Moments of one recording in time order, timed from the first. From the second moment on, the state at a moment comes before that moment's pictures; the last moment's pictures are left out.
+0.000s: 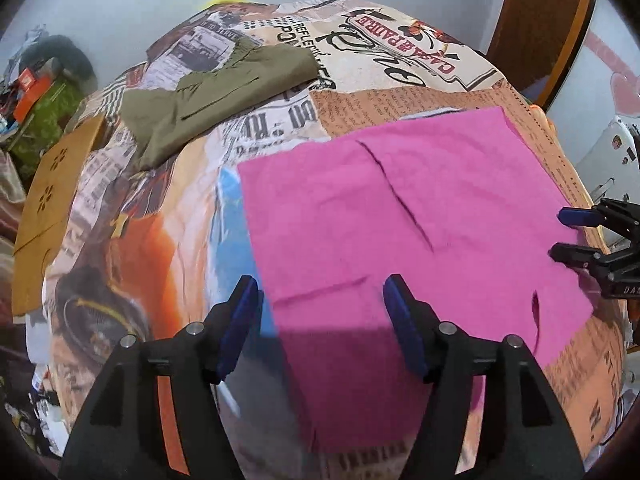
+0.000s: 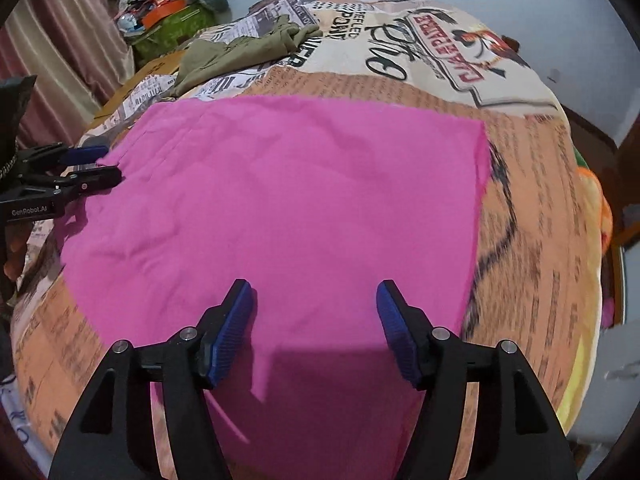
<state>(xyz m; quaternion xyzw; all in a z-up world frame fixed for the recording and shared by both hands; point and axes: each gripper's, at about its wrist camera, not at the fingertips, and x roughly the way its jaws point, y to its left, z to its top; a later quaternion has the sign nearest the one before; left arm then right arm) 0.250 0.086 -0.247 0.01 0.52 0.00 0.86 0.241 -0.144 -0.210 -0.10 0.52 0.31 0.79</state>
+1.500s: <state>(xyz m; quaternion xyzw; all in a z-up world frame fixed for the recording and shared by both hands) 0.186 0.059 -0.250 -0.18 0.52 -0.03 0.84 0.195 -0.150 -0.207 -0.03 0.50 0.30 0.81</state>
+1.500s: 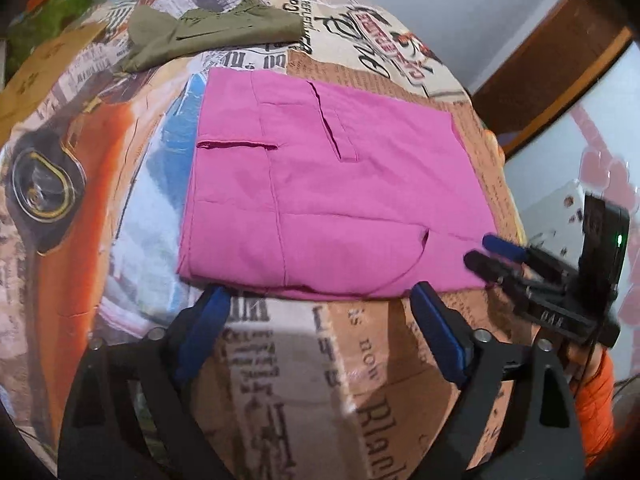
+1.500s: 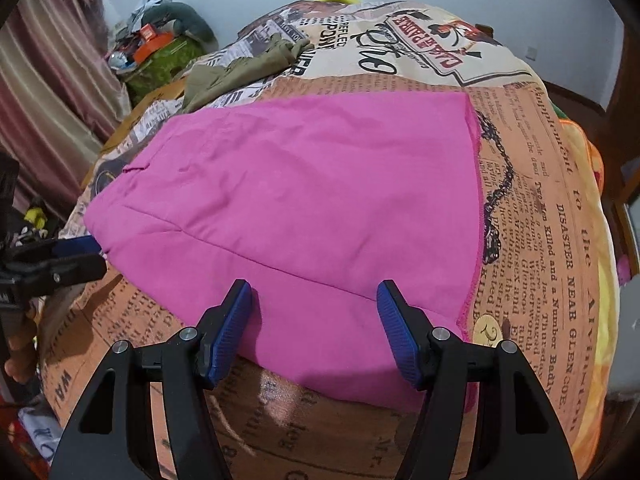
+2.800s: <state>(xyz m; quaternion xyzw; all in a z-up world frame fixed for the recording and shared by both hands) 0.178 0.123 -0.204 -0.10 0.44 0.18 0.87 0.191 -0.137 -0.201 -0.02 0.51 0.32 0.80</state>
